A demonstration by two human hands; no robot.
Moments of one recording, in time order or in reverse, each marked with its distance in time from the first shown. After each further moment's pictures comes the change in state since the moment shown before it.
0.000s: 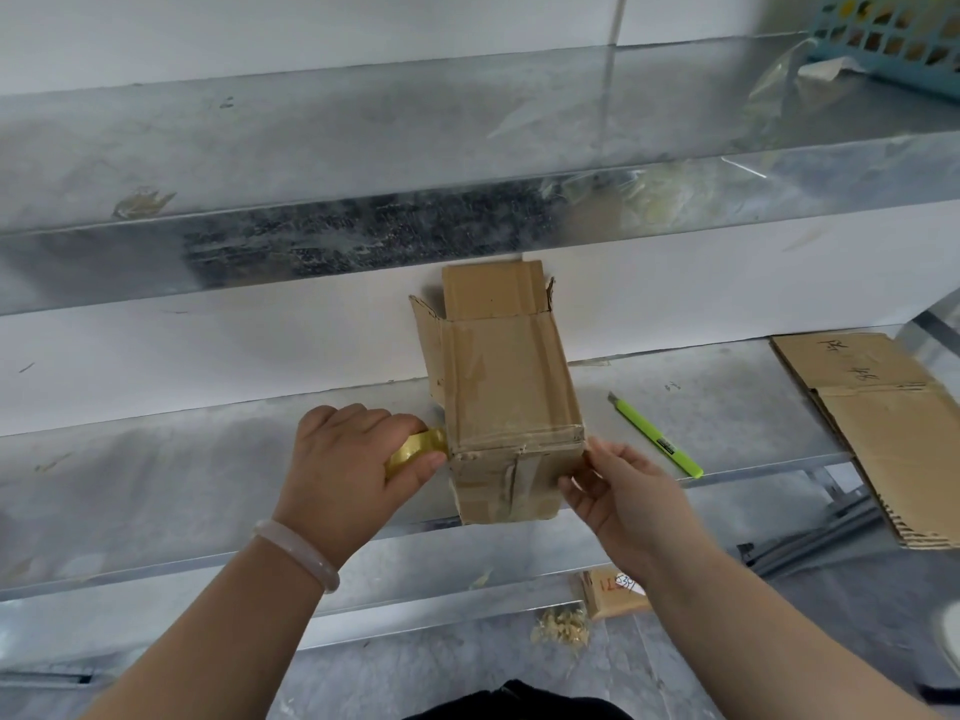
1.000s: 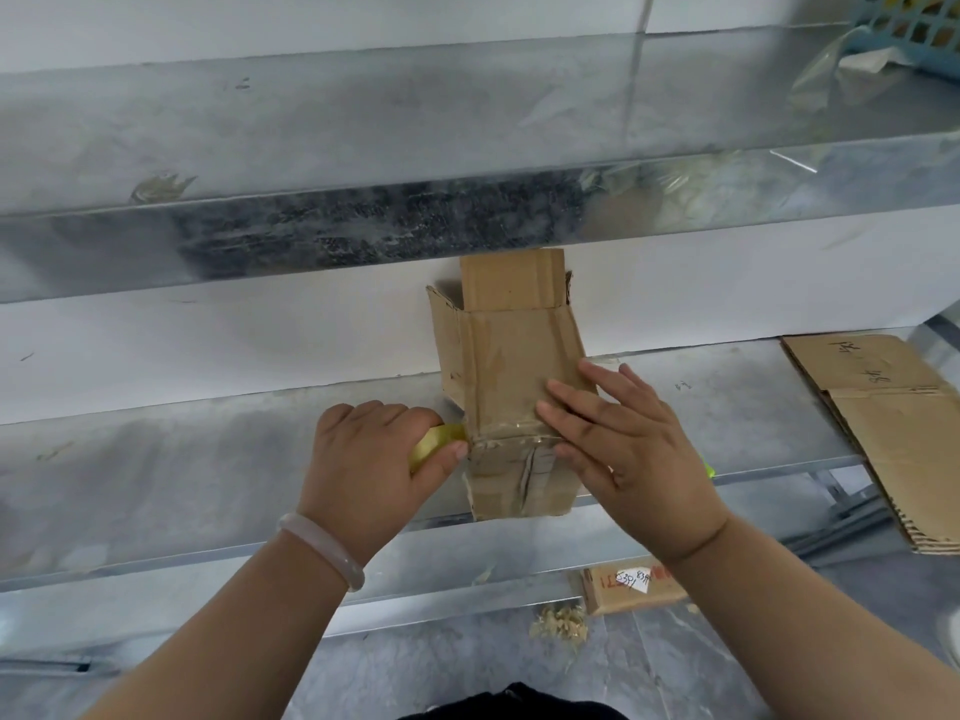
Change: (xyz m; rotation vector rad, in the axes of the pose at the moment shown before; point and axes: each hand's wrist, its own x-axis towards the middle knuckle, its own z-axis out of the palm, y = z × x) left_hand 0.003 0.004 0.006 -0.012 0.006 -0.049; right_hand 0.031 -0.018 -0.006 -1.613 -0.318 -1.580
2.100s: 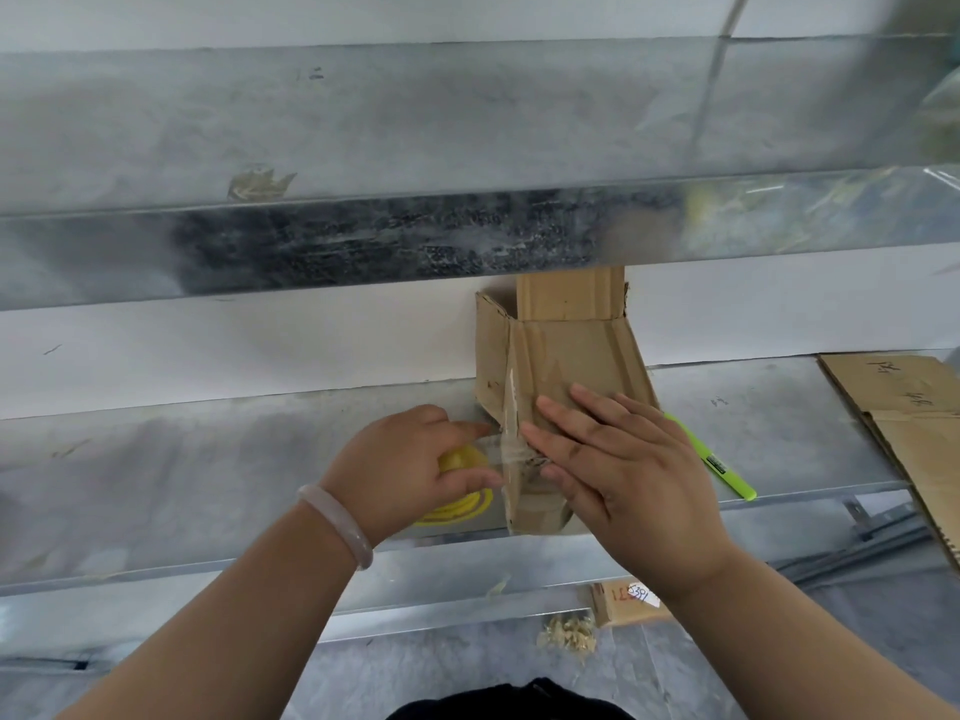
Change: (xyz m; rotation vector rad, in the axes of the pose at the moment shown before) left_hand 0.017 -0.035 -0.005 -0.259 -0.294 0.105; right_hand 0.025 -0.044 0.018 -0.083 0.000 -0.014
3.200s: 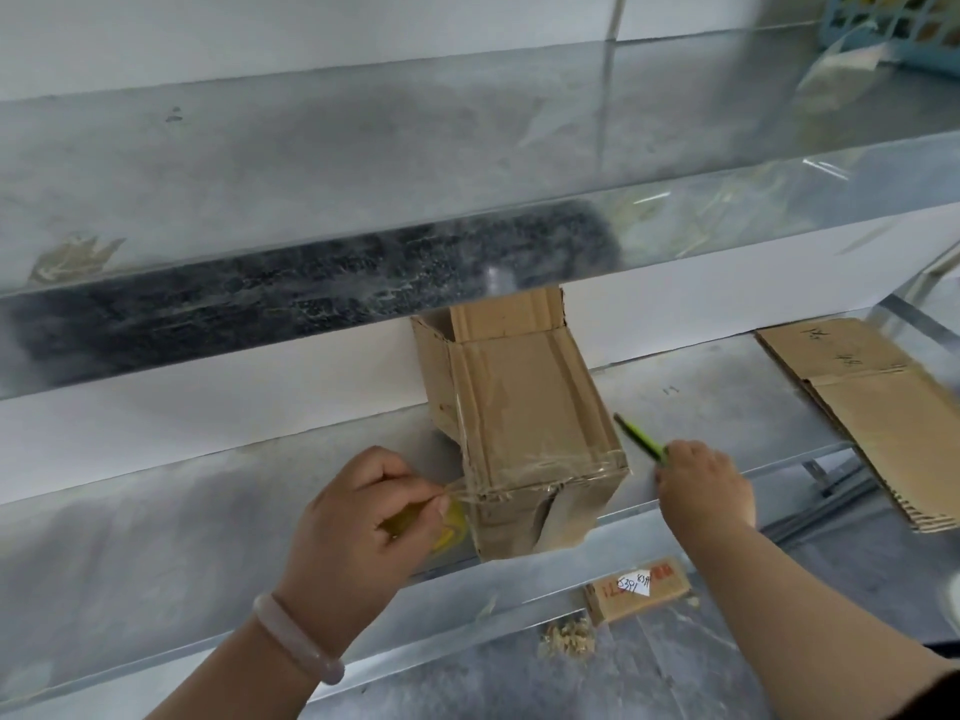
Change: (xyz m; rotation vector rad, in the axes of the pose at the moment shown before) left_hand -0.012 0.017 0.016 -0.309 0.275 -0.076; right_hand -0.086 0.115 0.042 -0.354 -0.653 1.058
